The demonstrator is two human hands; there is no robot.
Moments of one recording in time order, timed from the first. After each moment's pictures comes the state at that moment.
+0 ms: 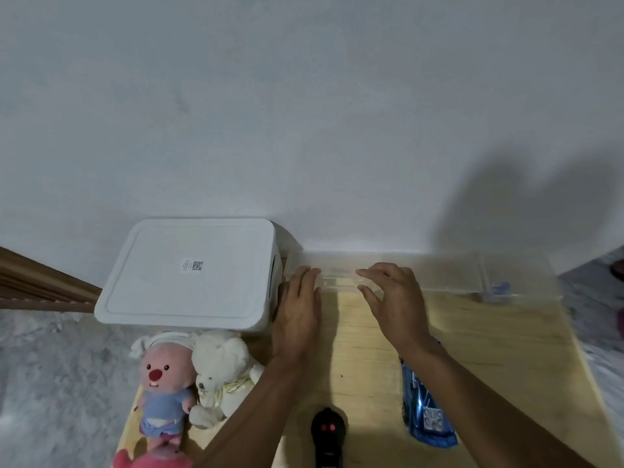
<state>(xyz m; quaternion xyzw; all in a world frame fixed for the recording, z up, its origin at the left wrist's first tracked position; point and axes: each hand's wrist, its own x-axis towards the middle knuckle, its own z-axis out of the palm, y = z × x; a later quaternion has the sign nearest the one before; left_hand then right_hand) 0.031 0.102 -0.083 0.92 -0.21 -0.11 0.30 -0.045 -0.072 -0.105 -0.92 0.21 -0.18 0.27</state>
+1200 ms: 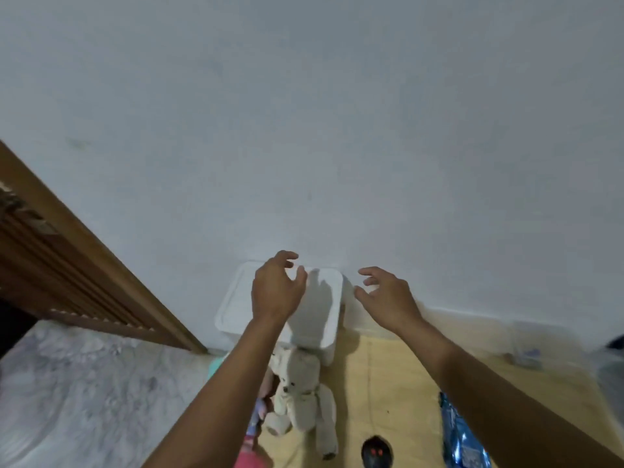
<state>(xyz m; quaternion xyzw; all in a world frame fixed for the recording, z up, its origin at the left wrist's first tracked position) 0.113 0.208 0.081 0.92 -0.10 0.07 0.38 0.020 0.013 0.071 -0.88 0.22 -0.03 0.41</state>
